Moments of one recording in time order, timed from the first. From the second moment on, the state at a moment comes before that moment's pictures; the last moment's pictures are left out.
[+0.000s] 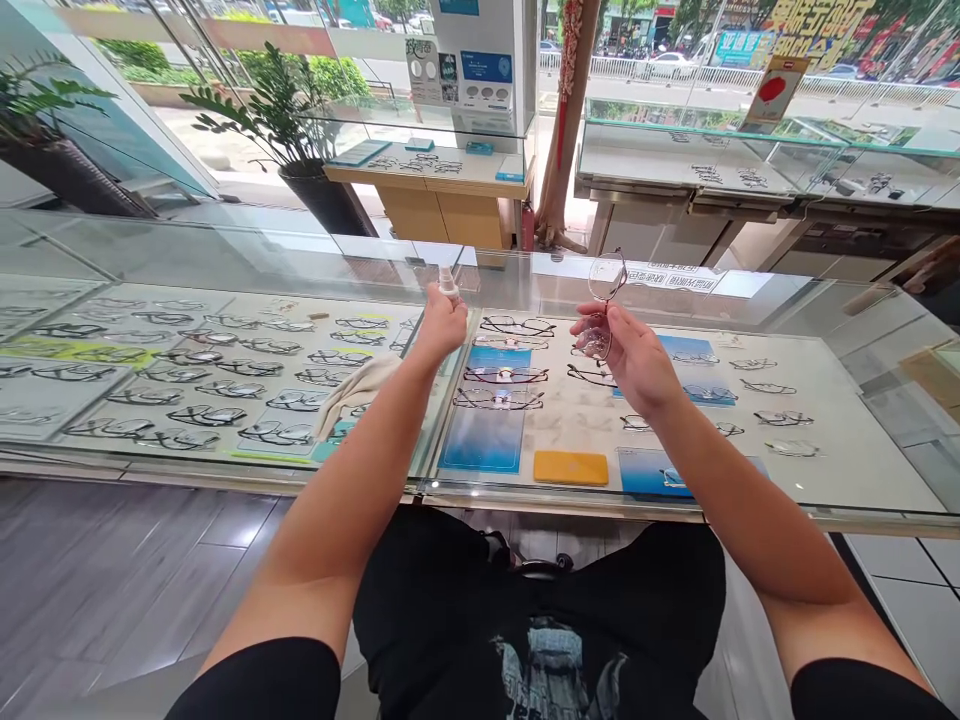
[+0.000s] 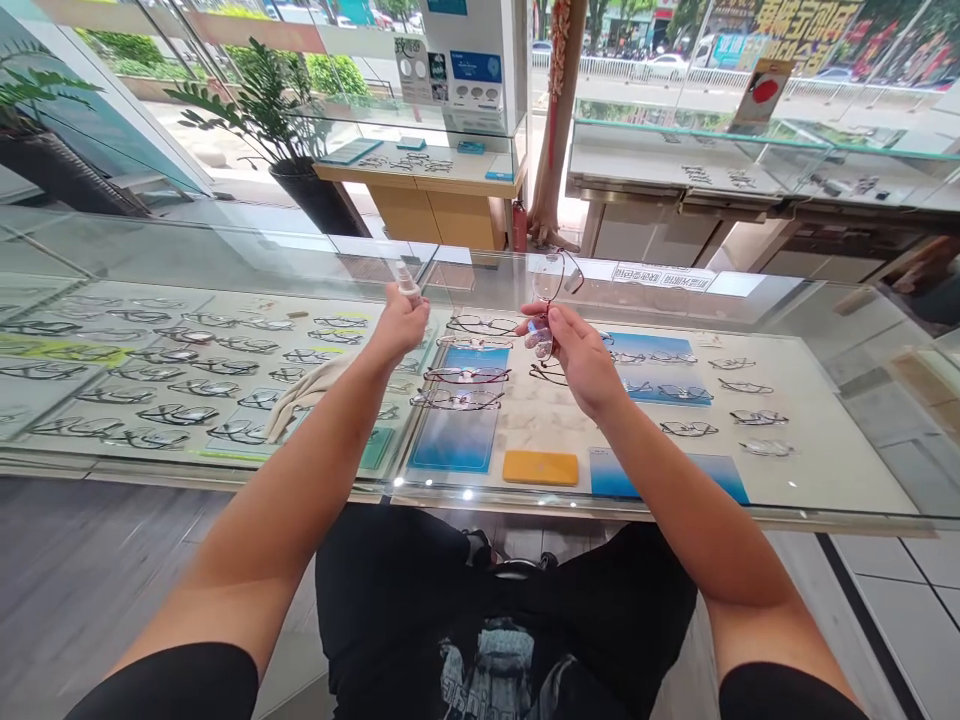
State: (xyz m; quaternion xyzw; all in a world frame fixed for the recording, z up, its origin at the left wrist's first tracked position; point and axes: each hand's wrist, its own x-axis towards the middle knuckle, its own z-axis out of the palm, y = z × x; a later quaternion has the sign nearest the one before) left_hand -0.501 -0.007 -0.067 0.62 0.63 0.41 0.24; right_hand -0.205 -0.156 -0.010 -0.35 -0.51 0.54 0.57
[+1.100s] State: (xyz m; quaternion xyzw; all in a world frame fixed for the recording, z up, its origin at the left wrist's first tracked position) left_hand -0.546 -0.148 0.013 0.74 0.62 0.23 0.16; right_hand -0.188 -0.146 -0.006 -0.35 -0.52 0.49 0.61
